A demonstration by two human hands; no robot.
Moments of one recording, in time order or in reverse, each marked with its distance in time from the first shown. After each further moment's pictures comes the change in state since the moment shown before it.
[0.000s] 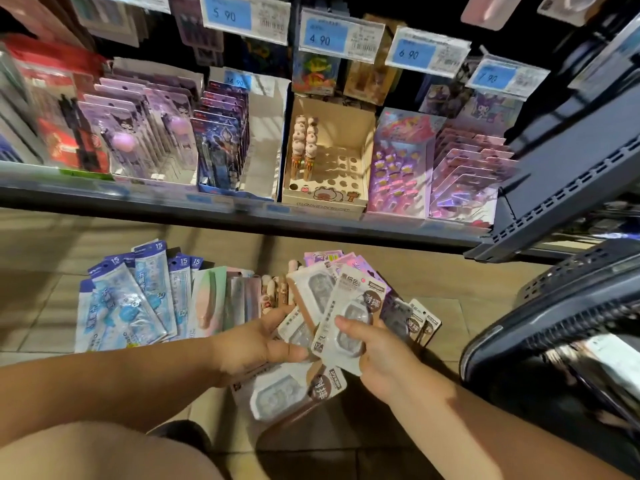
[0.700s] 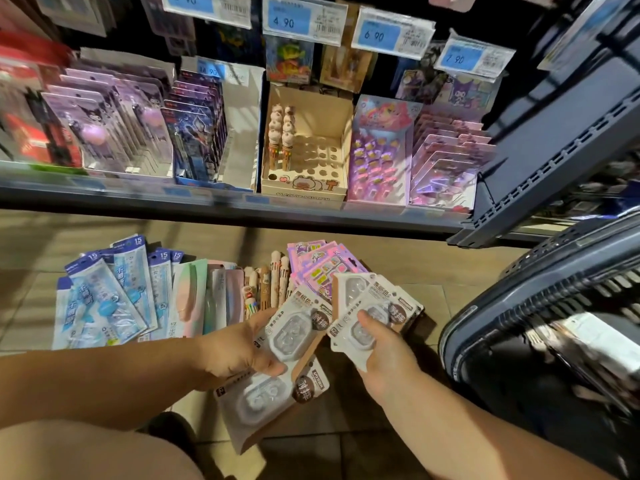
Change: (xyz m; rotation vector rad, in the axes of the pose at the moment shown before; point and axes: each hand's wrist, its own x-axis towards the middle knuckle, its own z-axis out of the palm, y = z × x) left_hand 0.002 -0.012 0.016 0.115 -0.017 -0.013; right_hand 0.004 0.017 -0.053 0.242 0.340 0.008
